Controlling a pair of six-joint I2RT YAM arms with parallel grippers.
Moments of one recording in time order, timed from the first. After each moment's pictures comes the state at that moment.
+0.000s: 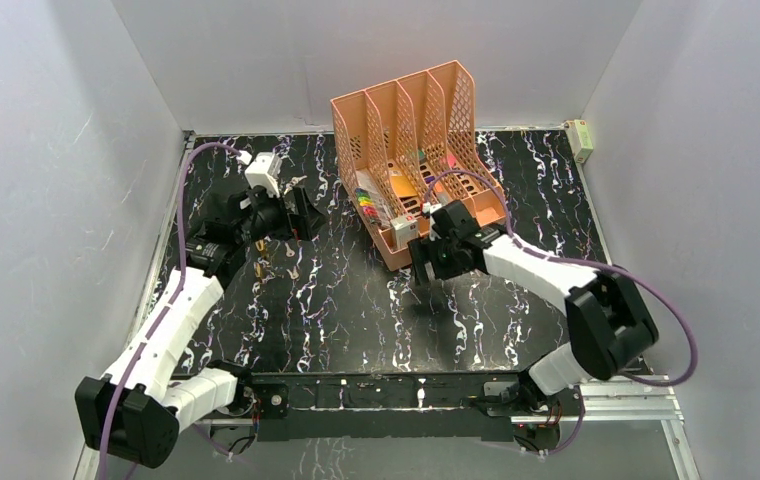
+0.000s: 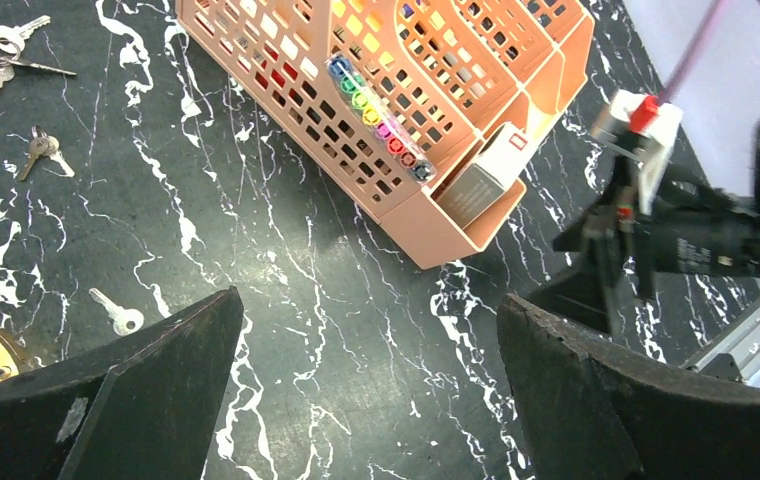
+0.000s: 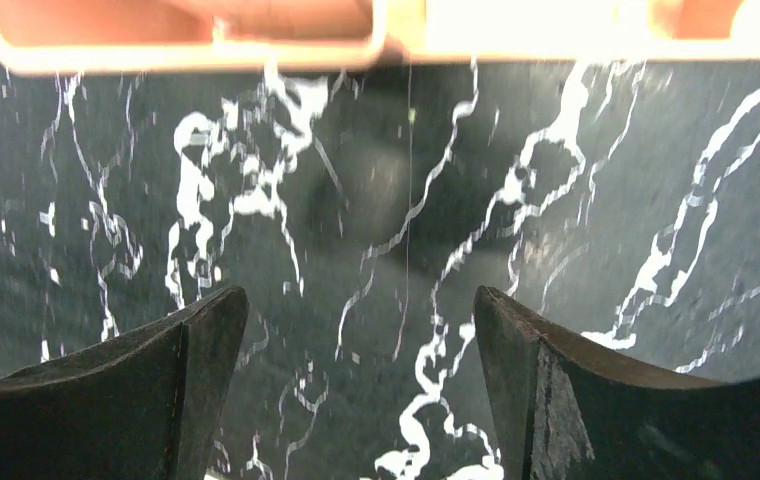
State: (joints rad) left arm -0.28 1.06 0.94 -0.32 0.32 -0.28; right arm 0.62 1.44 0.90 -0.52 -0.09 0.24
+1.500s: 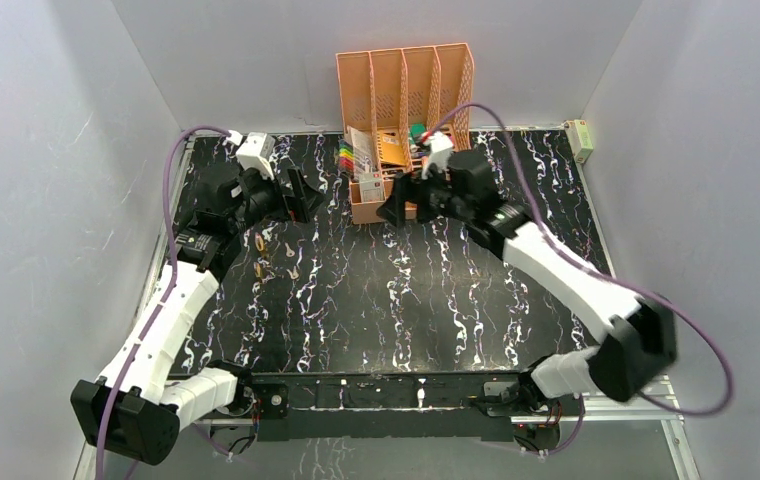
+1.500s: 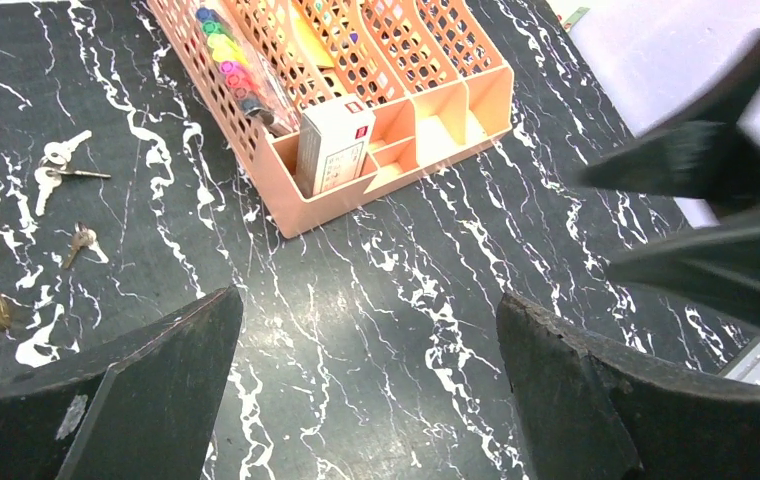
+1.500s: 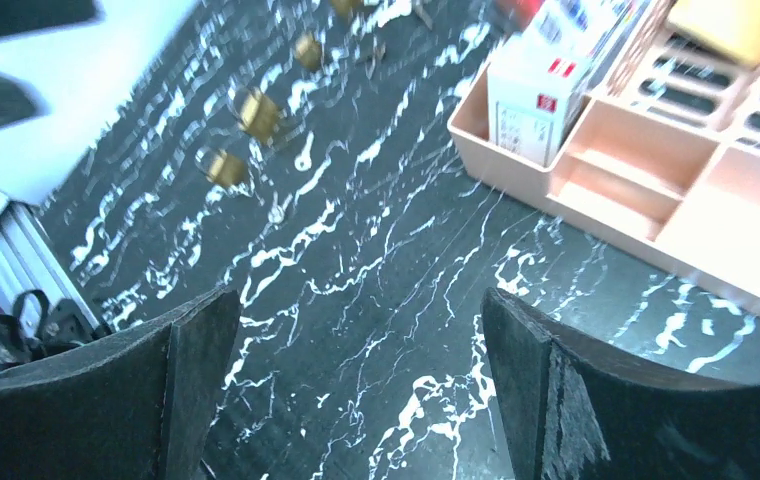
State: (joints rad) left arm -0.28 1.07 1.05 -0.29 0.31 -0.28; right arm 0.63 1.44 1.21 -0.21 -0.28 0.29
